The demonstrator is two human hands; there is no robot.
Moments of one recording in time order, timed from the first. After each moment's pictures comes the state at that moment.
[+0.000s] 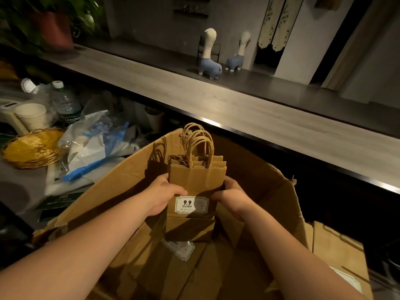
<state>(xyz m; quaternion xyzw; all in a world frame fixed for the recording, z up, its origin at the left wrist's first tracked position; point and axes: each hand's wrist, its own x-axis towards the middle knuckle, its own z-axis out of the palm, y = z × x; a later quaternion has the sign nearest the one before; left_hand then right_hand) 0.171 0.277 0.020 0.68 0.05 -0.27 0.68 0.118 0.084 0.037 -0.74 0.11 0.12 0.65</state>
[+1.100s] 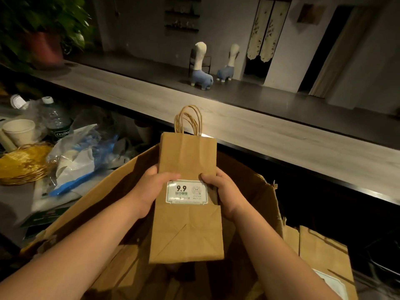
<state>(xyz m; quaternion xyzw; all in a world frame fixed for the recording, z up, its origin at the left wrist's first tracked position) 0.145 0.265 0.090 0.69 -0.03 -0.17 0.70 0.112 0.082 0.079 -0.60 0.05 0.08 0.79</state>
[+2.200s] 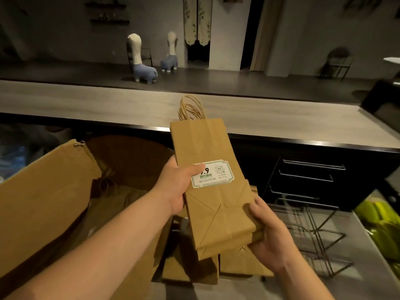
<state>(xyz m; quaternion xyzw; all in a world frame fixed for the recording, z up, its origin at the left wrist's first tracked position) 0.001 0.047 0.121 0.62 -0.05 -0.29 0.73 -0.151 -0.082 0.057 -0.41 0.17 -0.09 0.89</state>
